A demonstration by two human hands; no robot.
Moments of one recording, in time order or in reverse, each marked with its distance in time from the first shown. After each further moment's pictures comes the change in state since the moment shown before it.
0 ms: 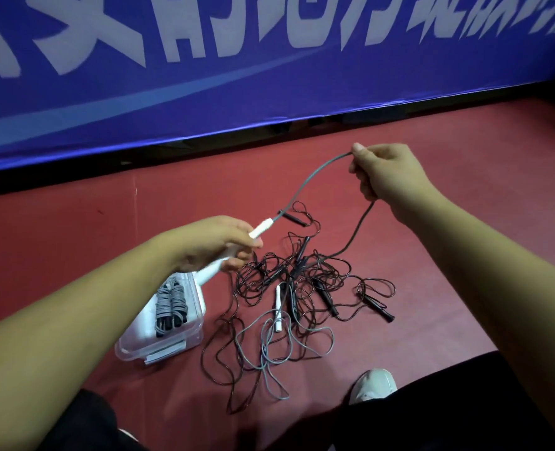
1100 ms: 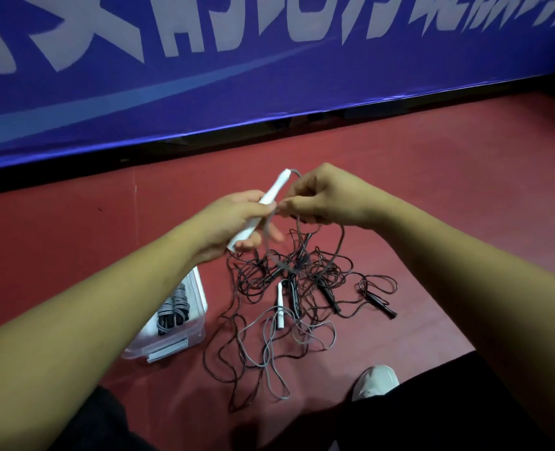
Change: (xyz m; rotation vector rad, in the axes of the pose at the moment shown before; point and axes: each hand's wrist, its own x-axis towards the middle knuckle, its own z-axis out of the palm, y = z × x) left_hand 0.007 0.024 0.022 -0.108 0.160 0.202; right_hand -0.019 -0.016 0.050 -0.288 -0.686 -0.175
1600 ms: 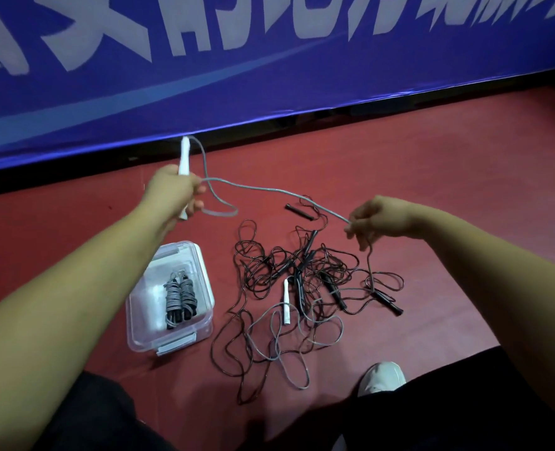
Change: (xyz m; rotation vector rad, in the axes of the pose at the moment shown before) left_hand 0.011 -0.002 -0.088 0.108 0.757 0.014; right_hand -0.030 0.092 -0.027 -0.056 -0.081 0.445
